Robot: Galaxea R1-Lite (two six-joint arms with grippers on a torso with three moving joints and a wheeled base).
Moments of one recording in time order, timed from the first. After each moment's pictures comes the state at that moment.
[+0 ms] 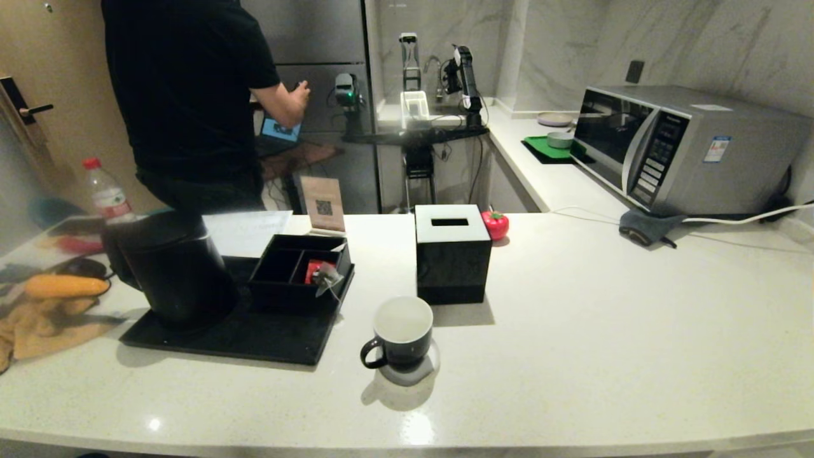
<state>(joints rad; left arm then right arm) 0.62 1.21 -0.60 -0.44 0.27 0.07 0.00 0.00 0.00 0.00 -0.03 0.07</state>
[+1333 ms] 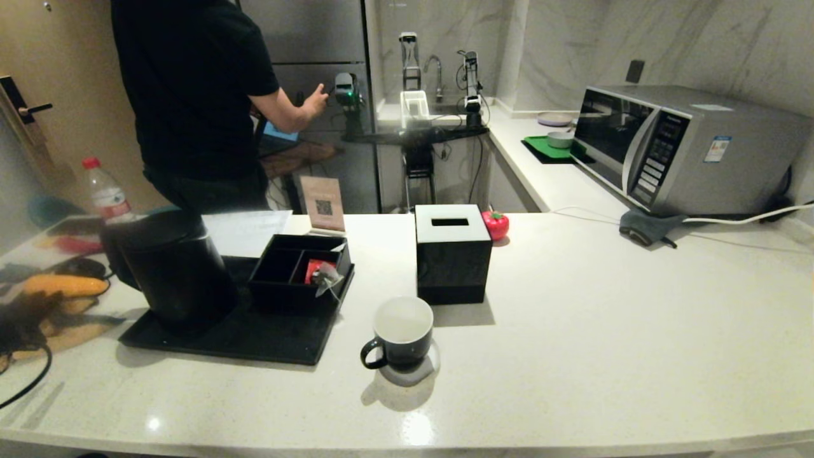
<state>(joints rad) 0.84 2.04 -0.48 -1.44 -0.75 0.07 0.00 0.00 0.00 0.00 -0.03 0.07</state>
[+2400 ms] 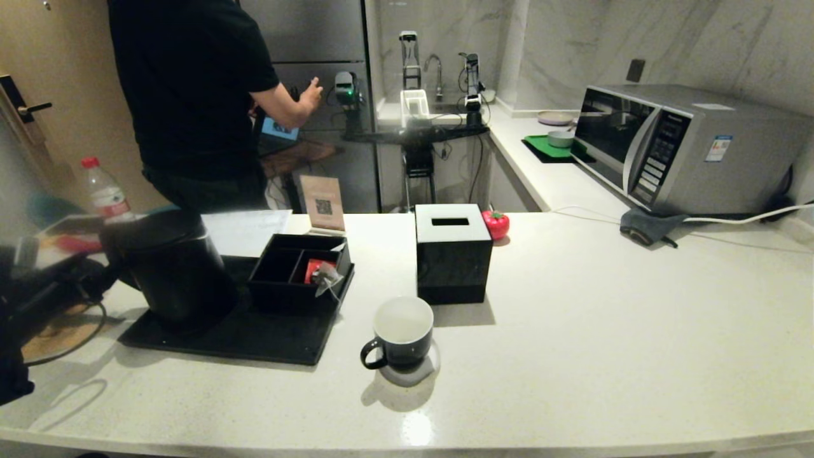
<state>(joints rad) 0.68 2.31 -0.86 -1.52 -0.73 -0.06 0.00 0.00 0.00 0.00 -0.03 0.07</state>
